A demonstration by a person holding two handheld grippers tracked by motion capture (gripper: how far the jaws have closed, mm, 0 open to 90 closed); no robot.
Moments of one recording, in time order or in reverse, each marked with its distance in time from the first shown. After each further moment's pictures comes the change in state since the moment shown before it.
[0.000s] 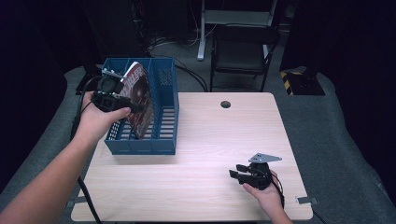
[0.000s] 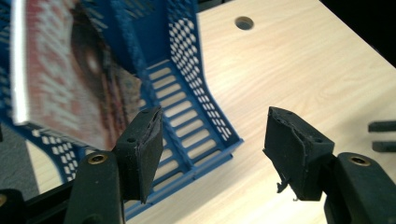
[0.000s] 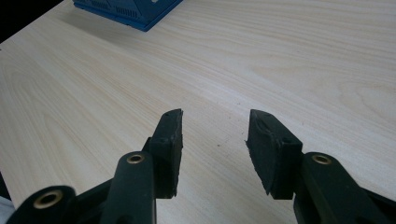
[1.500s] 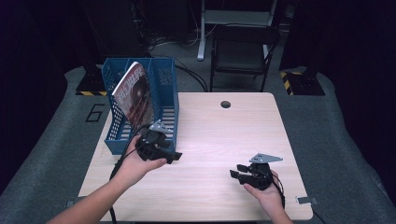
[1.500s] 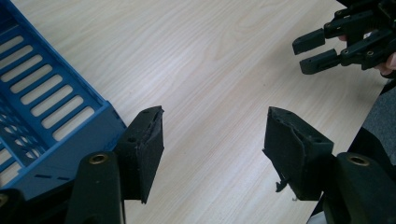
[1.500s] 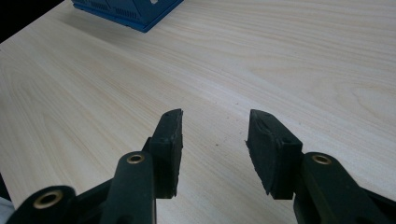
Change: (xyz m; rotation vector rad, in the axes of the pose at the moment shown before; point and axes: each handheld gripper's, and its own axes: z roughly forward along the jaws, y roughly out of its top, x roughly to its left) left arm -0.095 -0.085 0.082 0.063 -0.236 0.185; right arm -0.001 0.000 -0.002 -0.008 -0.004 -0.008
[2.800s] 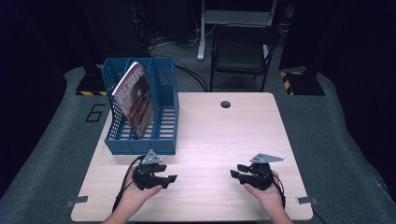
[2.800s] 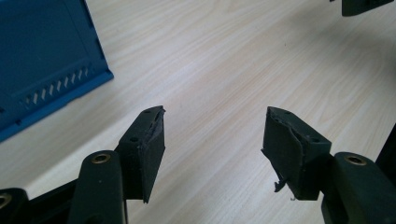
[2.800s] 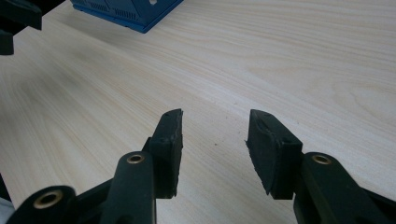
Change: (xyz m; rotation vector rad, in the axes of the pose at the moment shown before) left arm 0.002 -0.100 0.049 -0.072 -0.003 -0.084; right arm -0.001 0.000 -0.001 0.000 -0.002 0.001
